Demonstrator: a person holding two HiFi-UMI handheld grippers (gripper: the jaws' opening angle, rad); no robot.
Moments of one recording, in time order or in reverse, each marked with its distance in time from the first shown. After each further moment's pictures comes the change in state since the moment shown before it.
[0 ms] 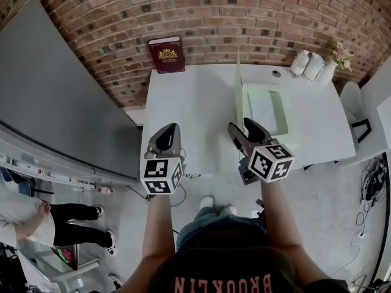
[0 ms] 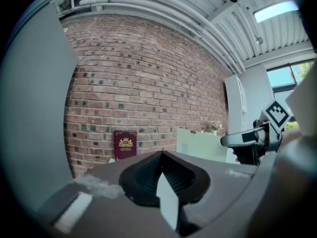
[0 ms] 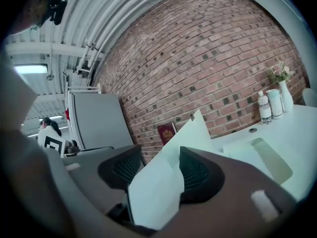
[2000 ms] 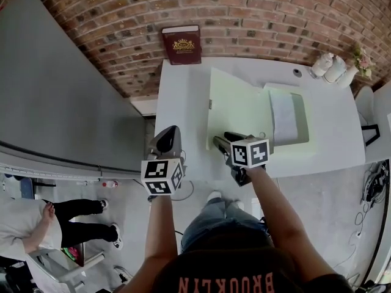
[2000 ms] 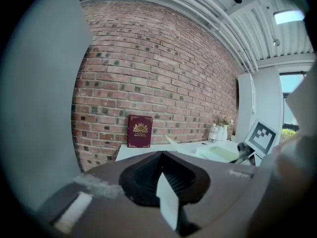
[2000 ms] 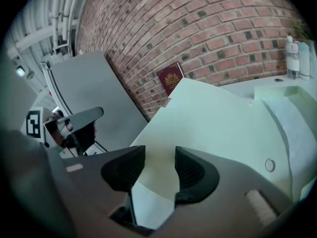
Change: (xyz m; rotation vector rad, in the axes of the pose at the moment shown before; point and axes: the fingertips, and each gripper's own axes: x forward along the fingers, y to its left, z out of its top) left arm 0.025 0.095 -0.050 -0.095 0.112 0.039; right arm 0.131 0.019 -0.155 0.113 0.550 0.032
